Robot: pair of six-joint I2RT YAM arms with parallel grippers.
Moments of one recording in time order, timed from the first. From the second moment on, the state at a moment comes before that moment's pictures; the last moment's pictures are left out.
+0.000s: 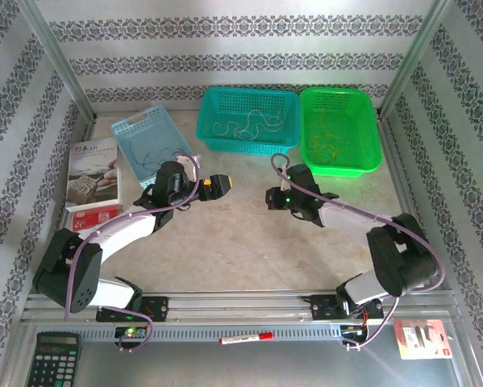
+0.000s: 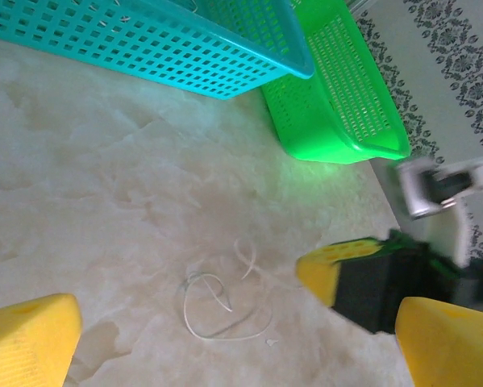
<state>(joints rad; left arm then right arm) -0.42 1.38 0.71 0.23 0.37 -0.62 0.46 1.45 0.74 -0.03 -0.26 0.50</state>
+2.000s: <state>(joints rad) -0.50 1.56 0.77 0.38 0.48 -0.66 0.51 1.17 0.97 -0.16 -0.43 0.57</state>
